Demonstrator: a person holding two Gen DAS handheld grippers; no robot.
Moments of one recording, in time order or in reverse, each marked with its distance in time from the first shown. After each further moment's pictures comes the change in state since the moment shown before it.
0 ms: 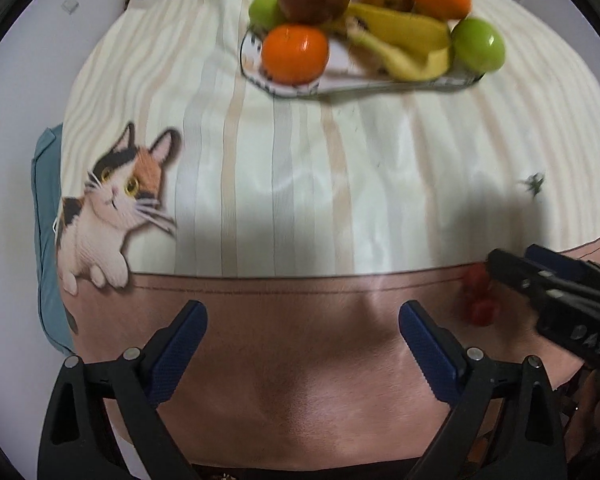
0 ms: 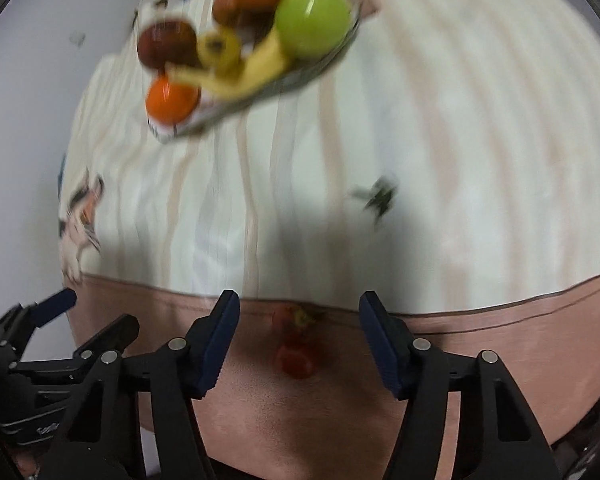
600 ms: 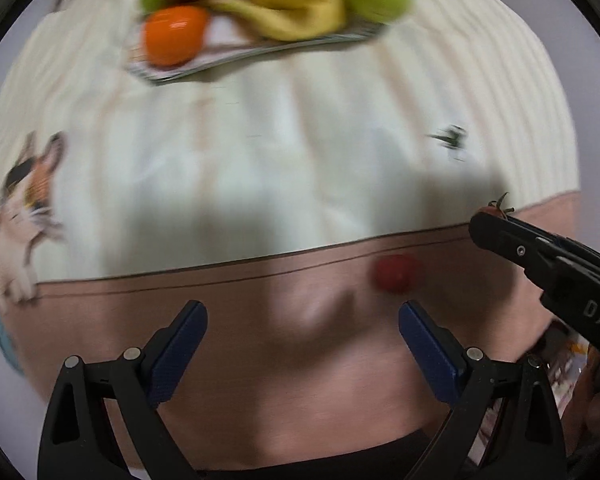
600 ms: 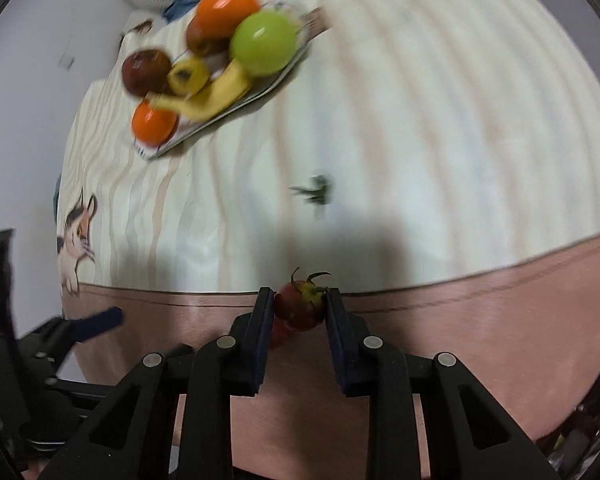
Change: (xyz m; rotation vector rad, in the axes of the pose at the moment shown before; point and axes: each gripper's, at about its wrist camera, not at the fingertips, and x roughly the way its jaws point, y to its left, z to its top) left arm 0.012 -0.072 -0.011 0.131 0.062 -0.237; right arm -0.040 -0.031 -0.020 0.085 -0.088 -0.016
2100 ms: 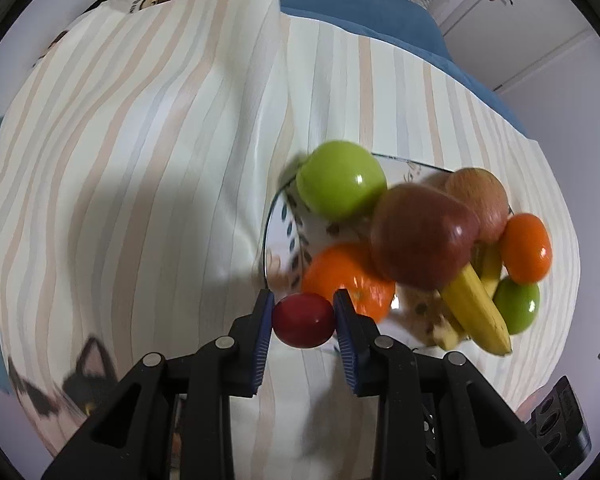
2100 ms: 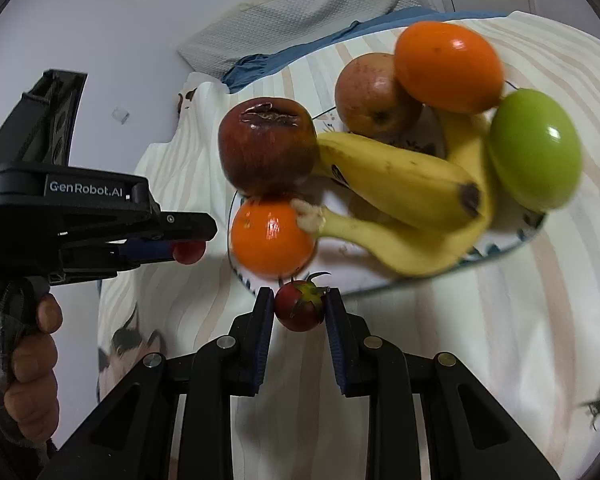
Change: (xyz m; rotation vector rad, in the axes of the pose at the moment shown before) left arm -0.022 0.178 0.180 -0.279 -0.143 -0.100; right arm 0.077 0.134 0.091 -0.034 -0.307 0.201
